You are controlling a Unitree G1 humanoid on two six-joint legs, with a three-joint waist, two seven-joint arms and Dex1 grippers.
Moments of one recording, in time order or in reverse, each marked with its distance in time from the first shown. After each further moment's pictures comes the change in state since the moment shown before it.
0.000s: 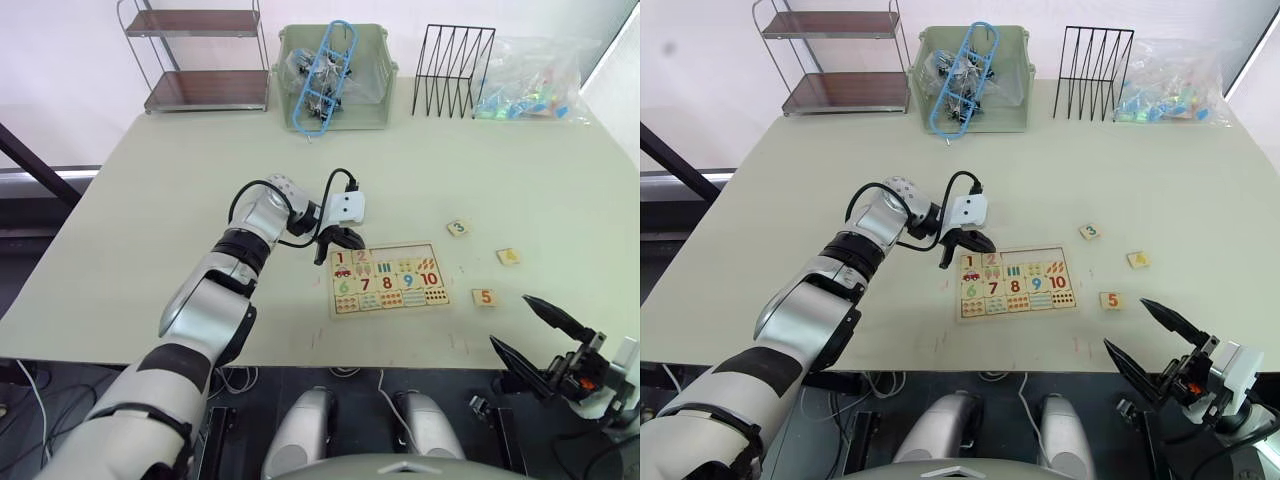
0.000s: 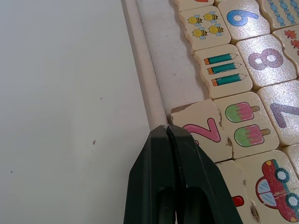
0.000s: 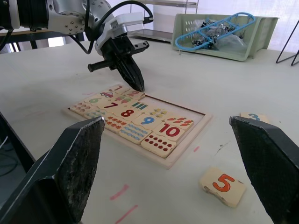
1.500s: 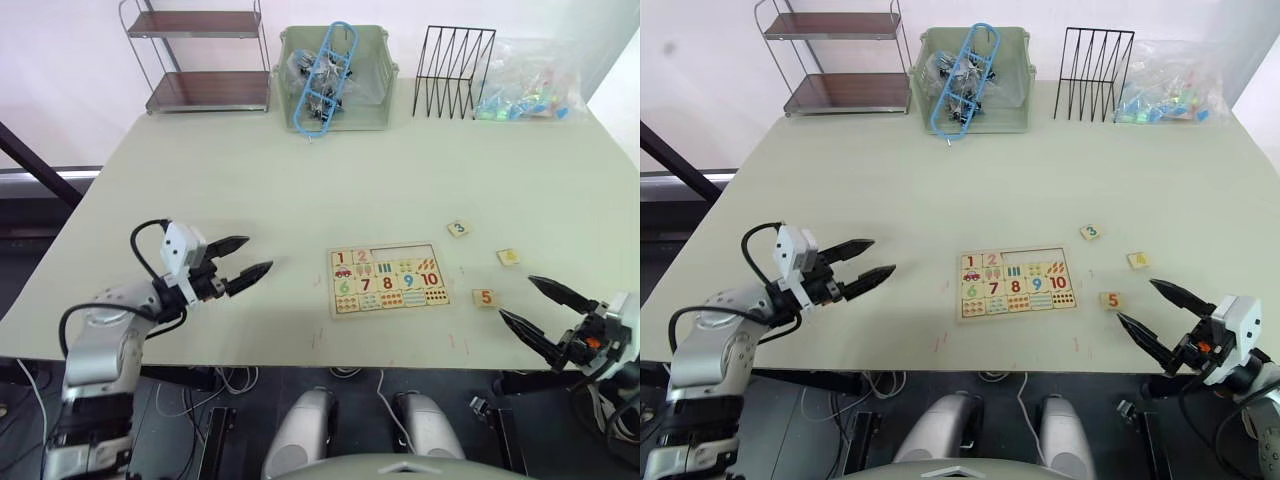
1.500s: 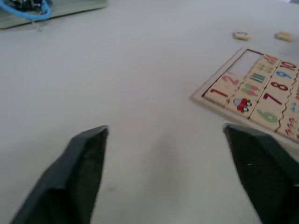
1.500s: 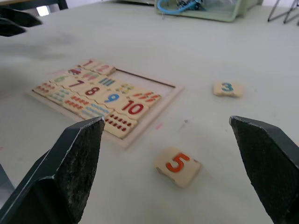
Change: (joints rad) left arm 1.082 0.281 0.711 -1.108 -0.576 0.434 0.386; right arm -0.162 -0.173 -0.078 0.087 0.009 0.306 -0.062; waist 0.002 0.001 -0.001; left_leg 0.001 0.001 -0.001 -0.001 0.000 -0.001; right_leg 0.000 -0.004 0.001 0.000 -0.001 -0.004
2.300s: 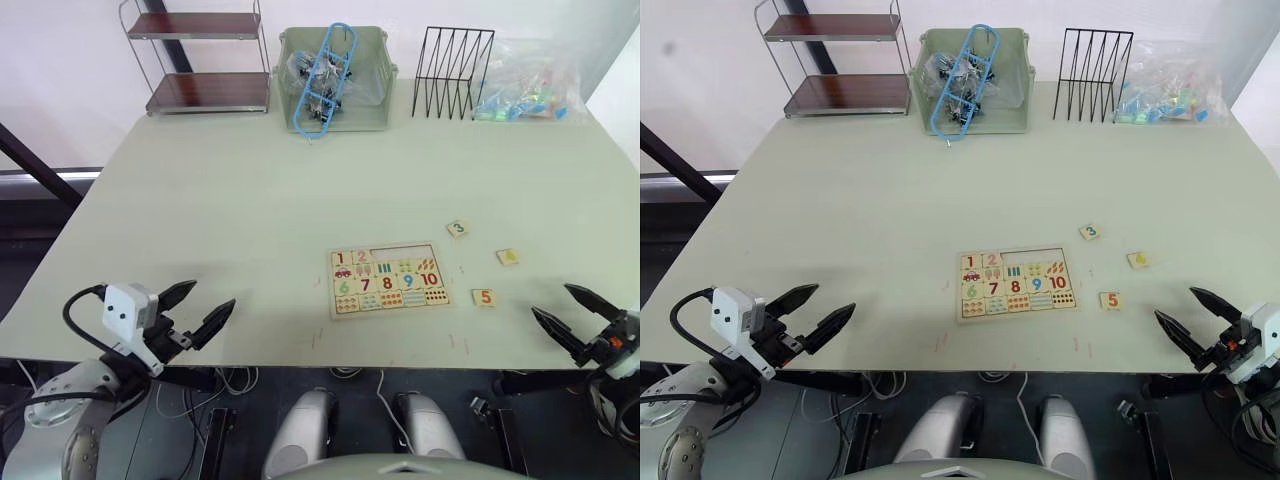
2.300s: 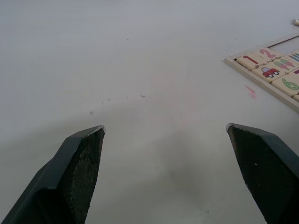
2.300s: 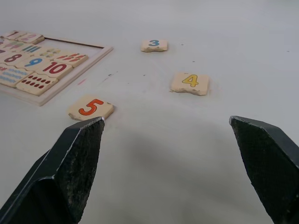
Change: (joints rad) left arm 0.383 -0.073 0.156 -0.255 -0.093 0.006 0.199; right arm -0.122 -0.003 -0.063 0.385 -0.070 -0.157 0.082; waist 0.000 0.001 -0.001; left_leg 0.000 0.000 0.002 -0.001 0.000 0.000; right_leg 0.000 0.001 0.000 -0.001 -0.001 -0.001
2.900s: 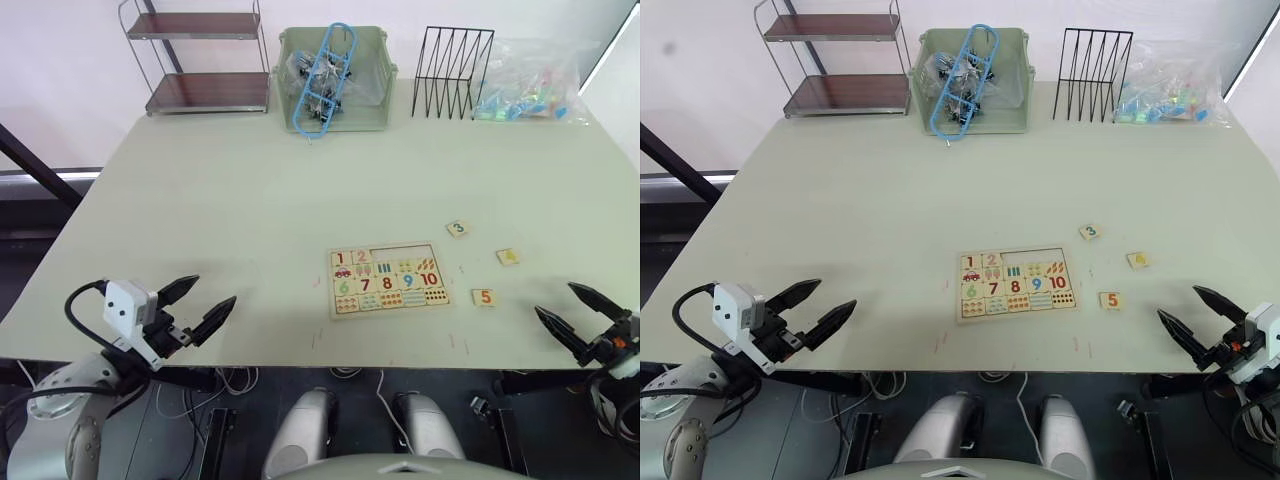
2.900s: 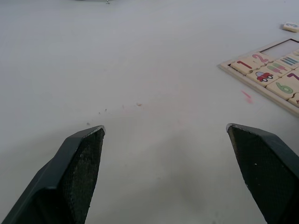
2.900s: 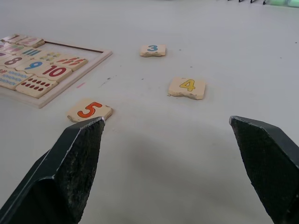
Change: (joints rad) left arm -0.054 0.020 -0.015 0.087 0.000 -0.060 -0.067; right arm -0.005 0.014 -0.006 0.011 0.000 -0.022 0.019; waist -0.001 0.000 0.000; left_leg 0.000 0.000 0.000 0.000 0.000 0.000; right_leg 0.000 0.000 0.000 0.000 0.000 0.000
